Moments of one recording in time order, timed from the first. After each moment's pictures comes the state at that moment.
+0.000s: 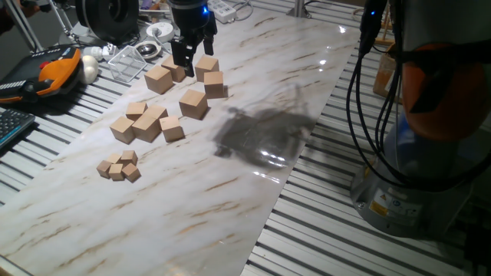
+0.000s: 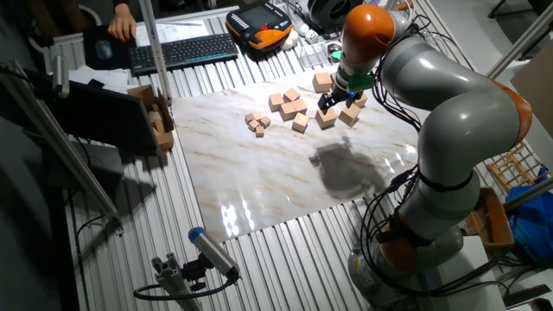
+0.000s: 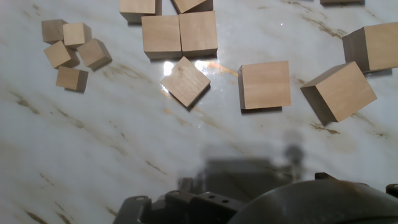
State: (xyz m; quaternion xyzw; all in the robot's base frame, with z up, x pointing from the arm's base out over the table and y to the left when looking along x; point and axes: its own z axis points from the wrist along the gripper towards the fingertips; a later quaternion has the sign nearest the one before) arm 0.515 0.001 0.236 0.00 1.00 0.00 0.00
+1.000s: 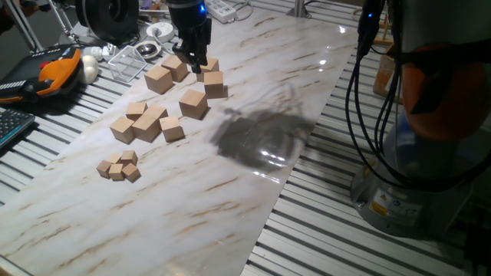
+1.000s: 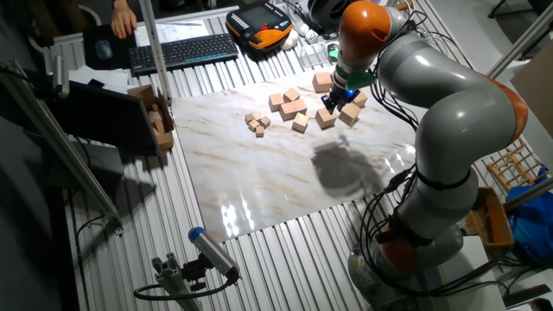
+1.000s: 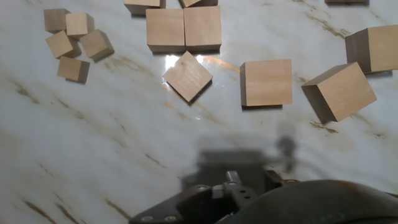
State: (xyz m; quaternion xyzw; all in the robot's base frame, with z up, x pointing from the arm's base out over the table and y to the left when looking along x) arm 0.515 0.003 0.238 -0.01 1.00 -0.01 -0.01
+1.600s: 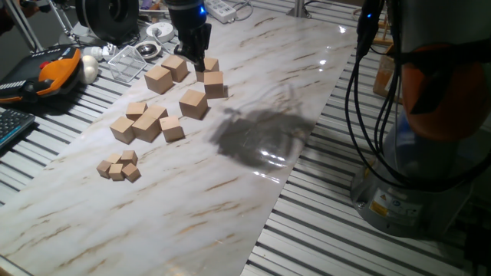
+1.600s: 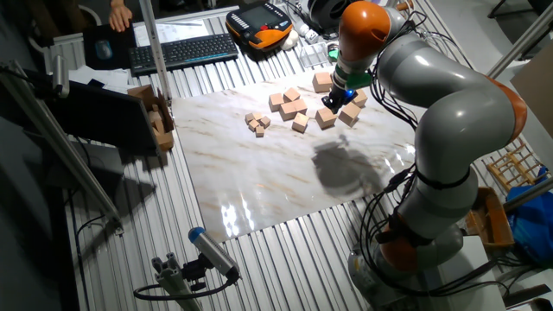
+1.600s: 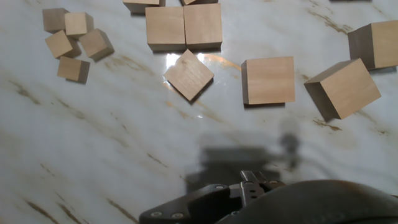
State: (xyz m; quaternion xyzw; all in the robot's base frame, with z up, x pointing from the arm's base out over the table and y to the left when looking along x) arm 0.514 0.005 0.236 -0.01 1.00 0.00 -0.02
